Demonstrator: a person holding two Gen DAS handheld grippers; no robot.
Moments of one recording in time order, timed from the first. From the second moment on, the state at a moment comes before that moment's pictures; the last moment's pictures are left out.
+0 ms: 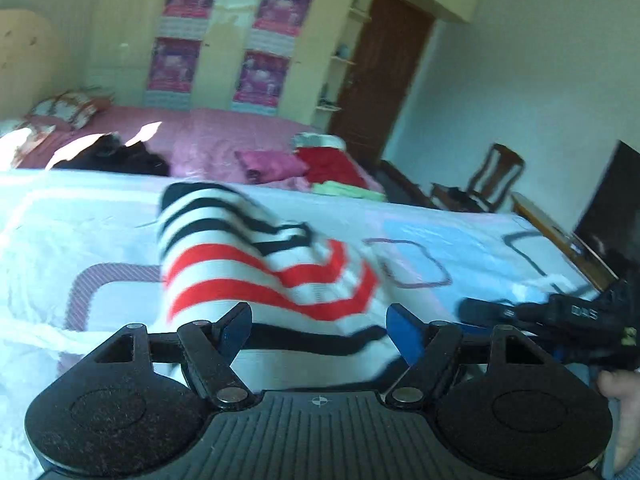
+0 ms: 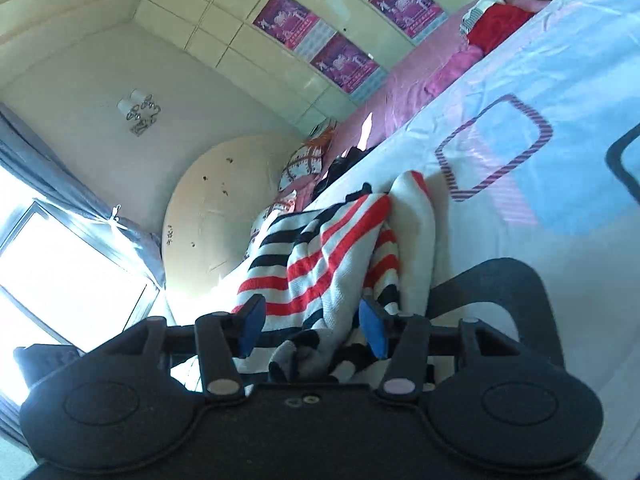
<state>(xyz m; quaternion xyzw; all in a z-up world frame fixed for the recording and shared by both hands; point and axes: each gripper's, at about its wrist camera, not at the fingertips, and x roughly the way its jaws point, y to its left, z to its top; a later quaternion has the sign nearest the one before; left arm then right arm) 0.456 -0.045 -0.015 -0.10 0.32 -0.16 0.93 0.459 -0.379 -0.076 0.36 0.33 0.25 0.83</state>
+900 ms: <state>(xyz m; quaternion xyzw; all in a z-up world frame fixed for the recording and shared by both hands) 0.491 0.014 -0.096 -0.24 0.36 -0.12 0.89 0.532 -0.343 -0.108 0.37 0.44 0.29 0.77</state>
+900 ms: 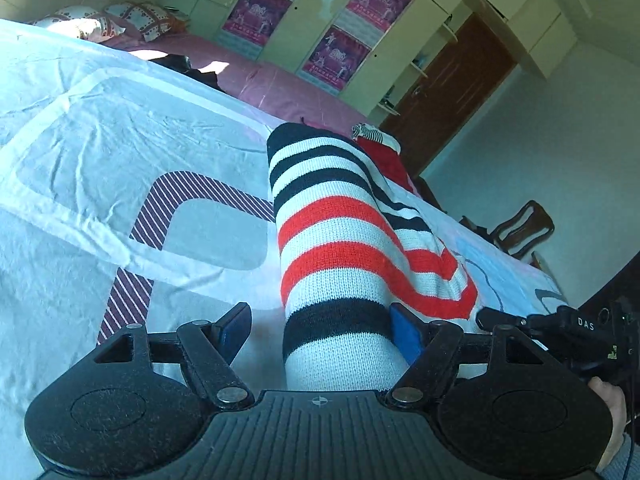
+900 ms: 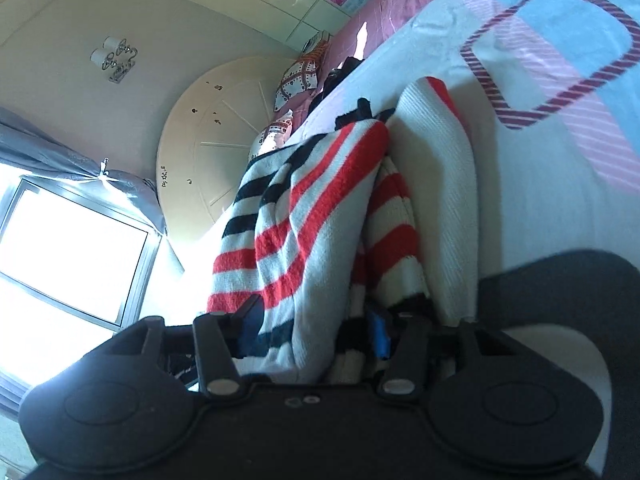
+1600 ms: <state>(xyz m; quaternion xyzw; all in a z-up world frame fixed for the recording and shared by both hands) 0.499 -0.037 -0.069 -0.14 0.34 -0.09 0.92 0.498 -0.339 -0.039 0.17 0.34 0.24 0.89</state>
